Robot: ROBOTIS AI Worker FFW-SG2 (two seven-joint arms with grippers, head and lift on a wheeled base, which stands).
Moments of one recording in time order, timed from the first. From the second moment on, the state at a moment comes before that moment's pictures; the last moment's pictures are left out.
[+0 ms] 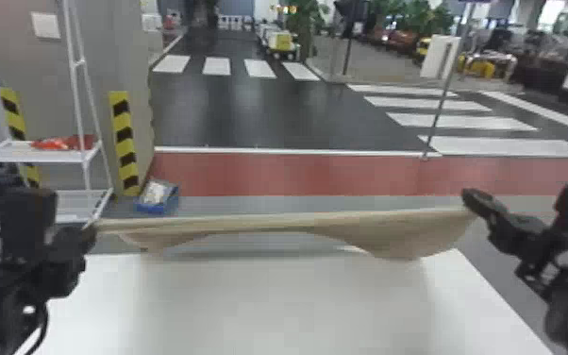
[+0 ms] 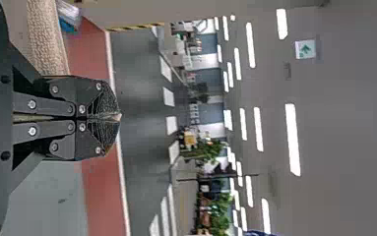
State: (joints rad) left arm -0.16 0.15 -0.01 -1.90 -0.04 0.78 -0.03; right arm -0.41 -0.19 -0.58 -1.38 -0.03 0.29 0.60
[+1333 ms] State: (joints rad) left arm 0.50 0.11 -0.06 -2.57 -0.27 1.26 -0.10; right arm 0.19 -0.19 -0.76 -1.72 -0.25 0.27 0.73
